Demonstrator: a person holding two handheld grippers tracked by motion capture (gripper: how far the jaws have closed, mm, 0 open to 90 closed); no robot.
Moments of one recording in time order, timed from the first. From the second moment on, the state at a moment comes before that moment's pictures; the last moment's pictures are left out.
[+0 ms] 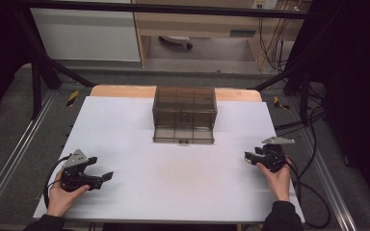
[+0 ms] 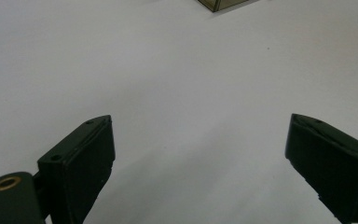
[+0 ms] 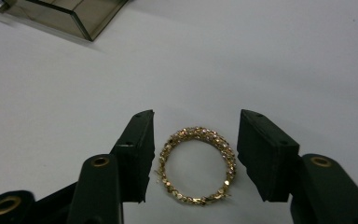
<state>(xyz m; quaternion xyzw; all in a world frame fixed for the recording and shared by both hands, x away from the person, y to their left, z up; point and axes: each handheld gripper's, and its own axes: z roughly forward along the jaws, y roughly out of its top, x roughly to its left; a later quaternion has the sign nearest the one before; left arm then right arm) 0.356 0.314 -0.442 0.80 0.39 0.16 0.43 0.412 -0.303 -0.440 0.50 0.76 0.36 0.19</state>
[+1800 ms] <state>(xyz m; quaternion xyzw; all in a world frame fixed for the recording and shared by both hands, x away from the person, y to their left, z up) 0.355 0.315 -0.444 0.81 0.39 0.16 0.41 0.395 -0.286 -0.418 0.48 0.77 0.39 0.16</state>
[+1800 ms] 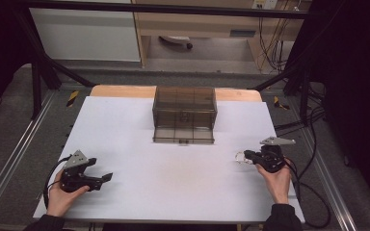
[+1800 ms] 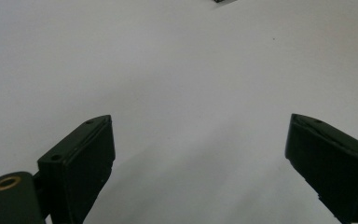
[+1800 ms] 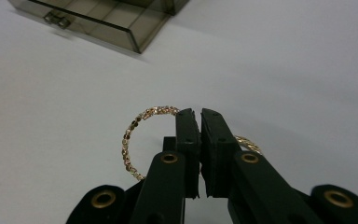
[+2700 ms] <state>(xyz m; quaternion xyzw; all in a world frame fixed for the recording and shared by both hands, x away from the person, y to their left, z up) 0.355 0.313 -0.446 0.81 0.39 0.16 0.41 0.403 -0.194 -0.404 0.42 0.80 0.42 0.13</state>
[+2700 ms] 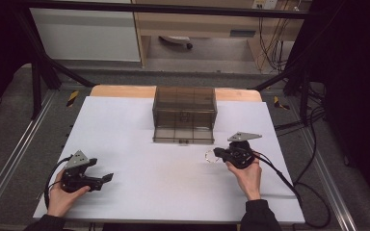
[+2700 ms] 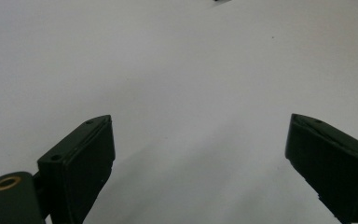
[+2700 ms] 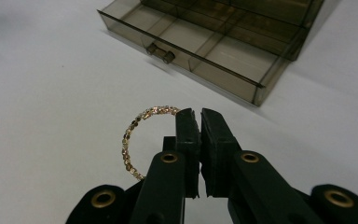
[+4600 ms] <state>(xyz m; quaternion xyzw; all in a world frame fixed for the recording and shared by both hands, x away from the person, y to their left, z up) 0.356 0.313 -0.448 0.81 0.39 0.15 0.41 0.505 -0.096 -0.419 0.44 0.79 0.39 0.15</state>
